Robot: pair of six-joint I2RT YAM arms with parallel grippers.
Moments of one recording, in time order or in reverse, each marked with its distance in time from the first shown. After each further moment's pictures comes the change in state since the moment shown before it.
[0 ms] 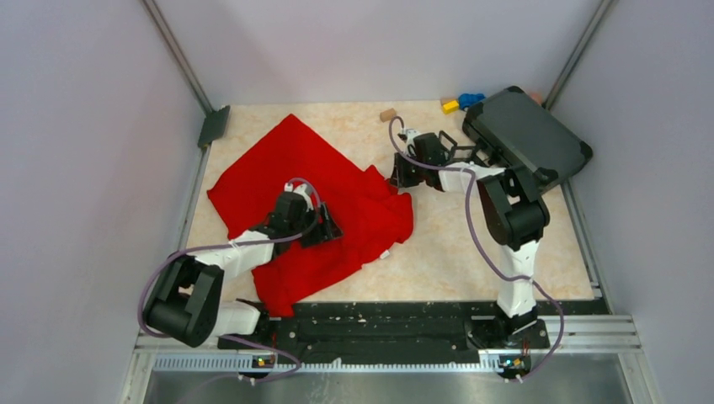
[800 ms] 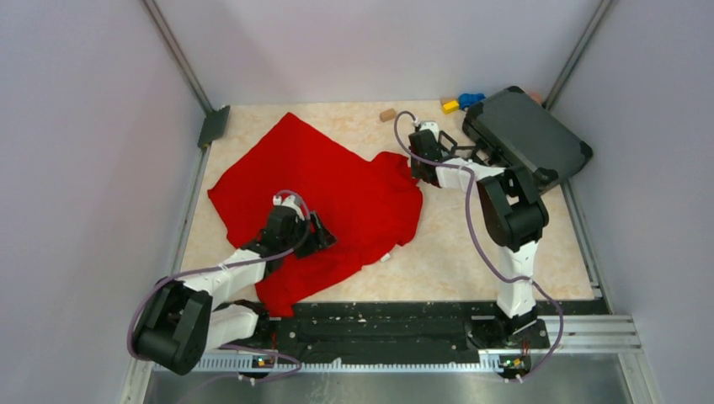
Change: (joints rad) left arm 0.000 -0.153 -0.157 0.056 -0.056 -0.093; right arm 0.031 0.000 0.069 -0.111 0.605 0.047
